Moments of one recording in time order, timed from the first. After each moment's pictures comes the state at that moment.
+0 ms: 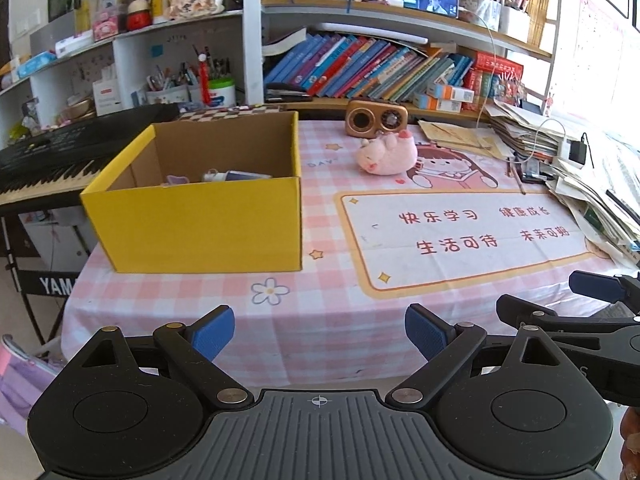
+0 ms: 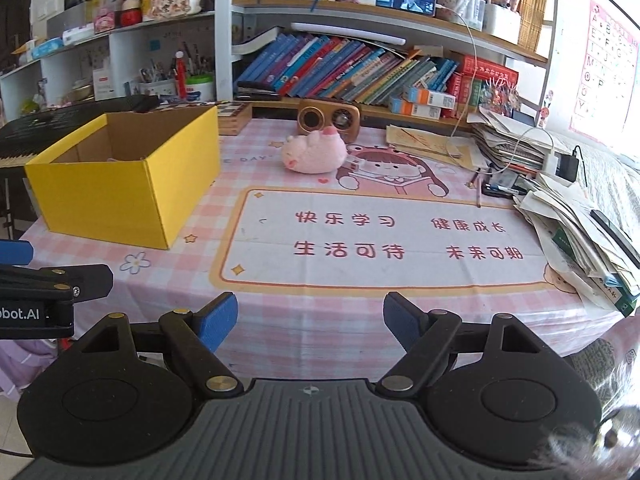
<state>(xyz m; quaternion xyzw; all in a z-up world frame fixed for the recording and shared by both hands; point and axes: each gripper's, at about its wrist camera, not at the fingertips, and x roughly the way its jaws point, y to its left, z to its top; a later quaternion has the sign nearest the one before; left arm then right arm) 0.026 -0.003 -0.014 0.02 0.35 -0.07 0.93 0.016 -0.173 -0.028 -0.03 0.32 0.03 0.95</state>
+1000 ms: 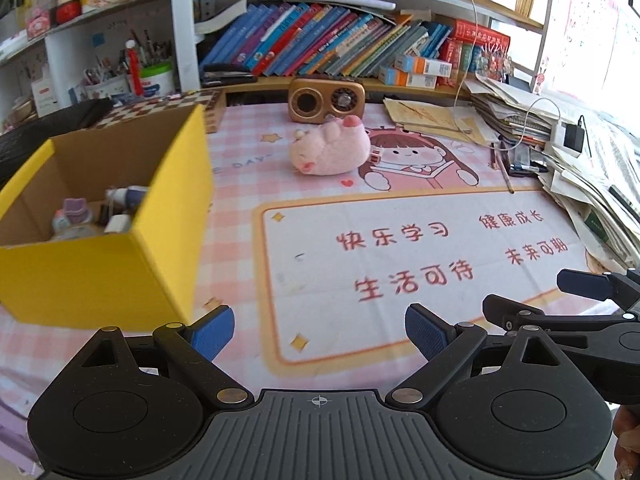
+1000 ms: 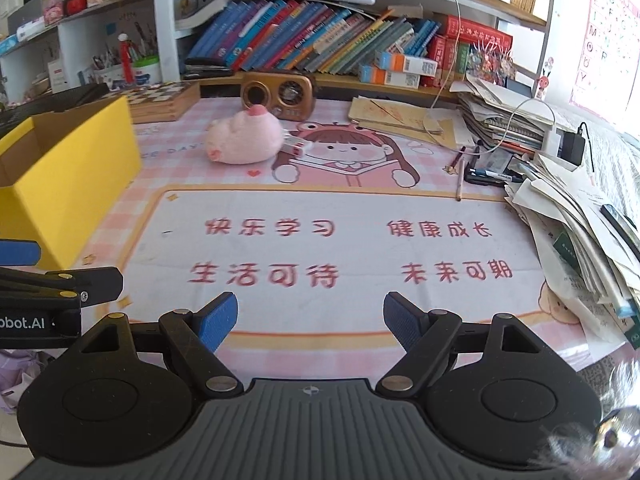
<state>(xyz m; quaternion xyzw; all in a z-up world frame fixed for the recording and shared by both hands) 0.132 -0.101 -0.039 0.02 0.39 -0.10 0.91 0.129 -0.264 -0.049 -0.02 0.37 0.02 0.93</state>
